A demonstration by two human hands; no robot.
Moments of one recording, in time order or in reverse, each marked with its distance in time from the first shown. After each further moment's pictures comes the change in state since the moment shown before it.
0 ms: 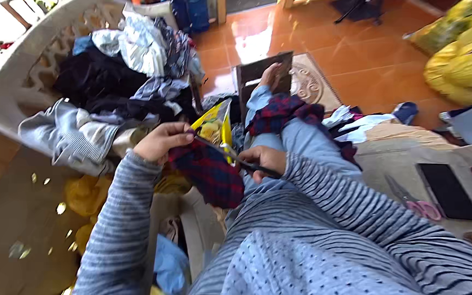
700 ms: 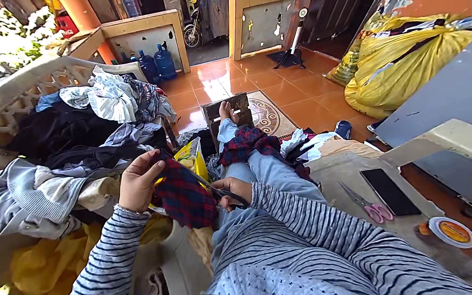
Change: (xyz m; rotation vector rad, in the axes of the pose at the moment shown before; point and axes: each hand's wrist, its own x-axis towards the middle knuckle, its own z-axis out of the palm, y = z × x) left_hand 0.028 -0.020 0.034 -0.107 0.595 0.278; right_hand -0.001 0.006 0.005 0.273 0.125 0.024
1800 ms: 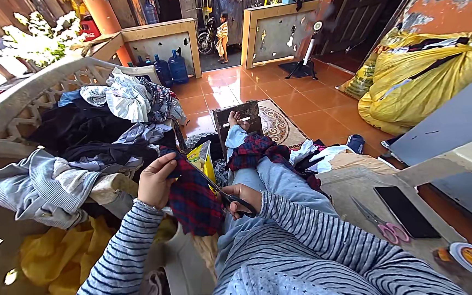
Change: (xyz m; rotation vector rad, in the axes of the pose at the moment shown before) left_hand -0.005 0.006 0.015 -0.184 0.163 -0.190; right_hand -0.001 0.008 0.005 0.034 0.002 -0.022
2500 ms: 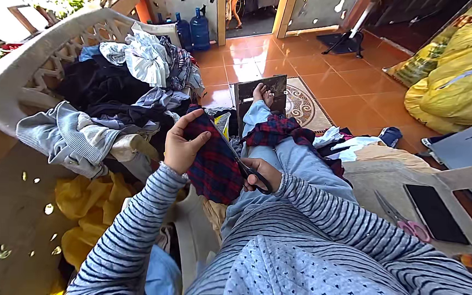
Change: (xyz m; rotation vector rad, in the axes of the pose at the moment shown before) left_hand -0.006 -0.008 -0.002 0.365 -0.221 0.412; right_hand 0.000 -0.002 0.010 -0.007 0.070 -0.129
